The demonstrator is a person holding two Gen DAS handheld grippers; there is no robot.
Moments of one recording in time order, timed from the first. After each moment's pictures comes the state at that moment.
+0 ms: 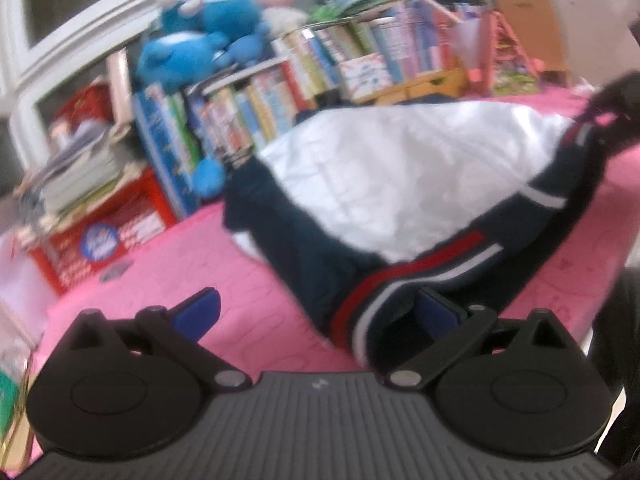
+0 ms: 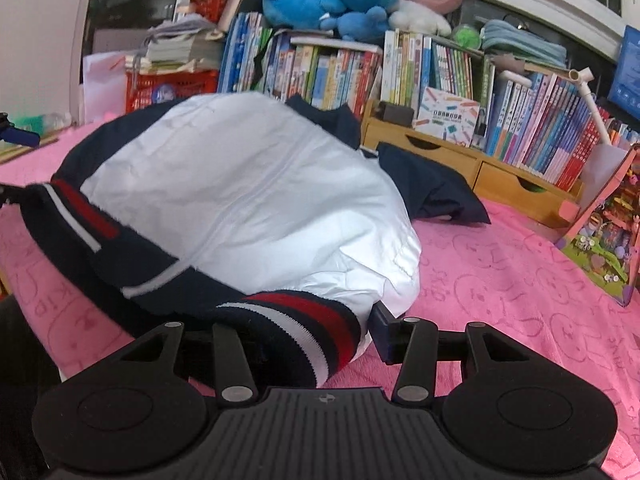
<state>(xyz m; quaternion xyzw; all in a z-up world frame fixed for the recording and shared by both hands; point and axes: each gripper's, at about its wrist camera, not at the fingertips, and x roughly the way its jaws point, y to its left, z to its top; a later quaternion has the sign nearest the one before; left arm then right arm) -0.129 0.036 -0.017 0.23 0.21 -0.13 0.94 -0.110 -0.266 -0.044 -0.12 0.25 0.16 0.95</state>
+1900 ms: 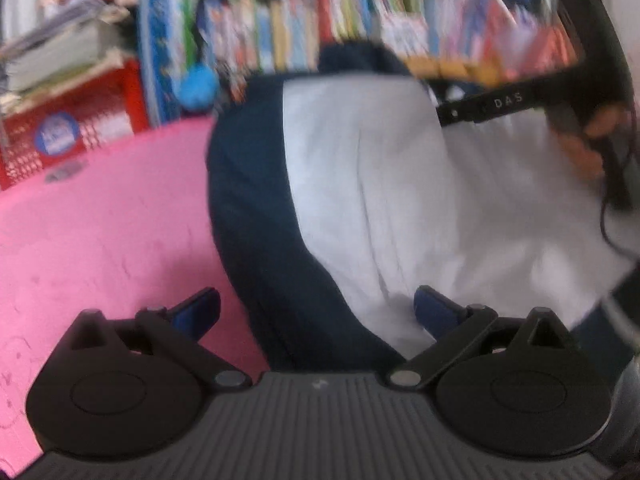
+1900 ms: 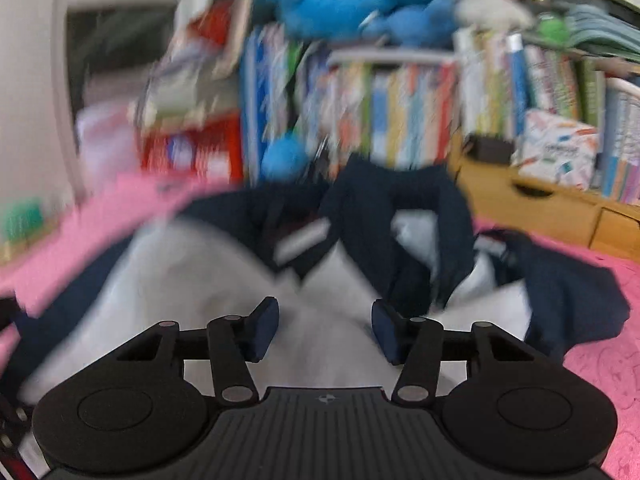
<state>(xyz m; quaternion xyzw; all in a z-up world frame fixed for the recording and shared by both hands) -0.048 0.089 -0.033 0.06 0.33 -0.16 0.93 0.079 -0.156 -0.019 -0.08 0.29 0.24 0.92</state>
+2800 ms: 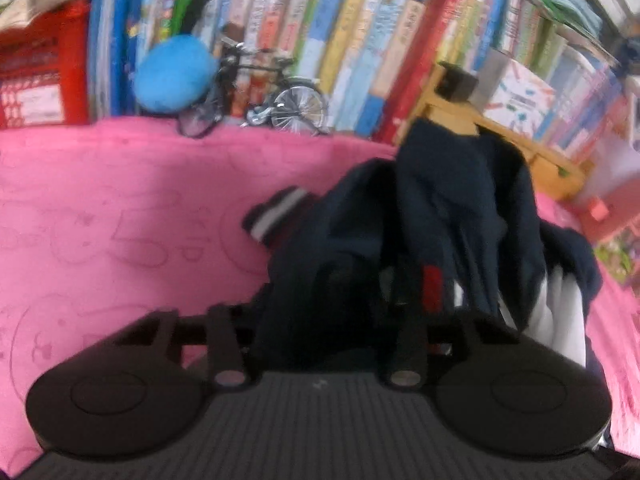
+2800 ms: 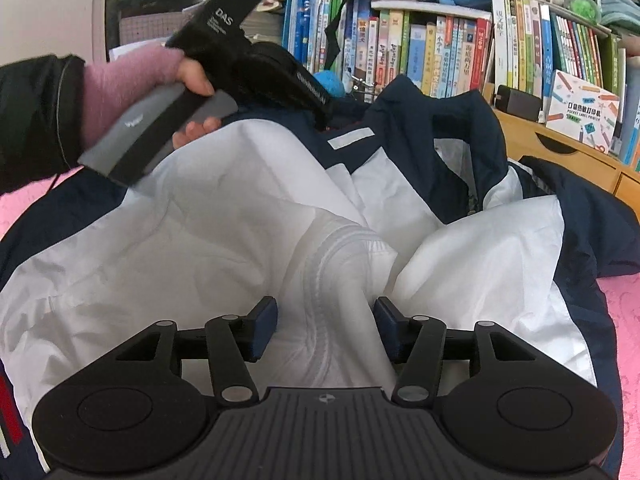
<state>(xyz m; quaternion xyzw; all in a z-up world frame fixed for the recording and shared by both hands) 0.206 0.045 -0.013 -0.09 0.40 -0.12 0.90 0.021 -0.155 -0.054 -0.09 0.31 0.27 0.91</state>
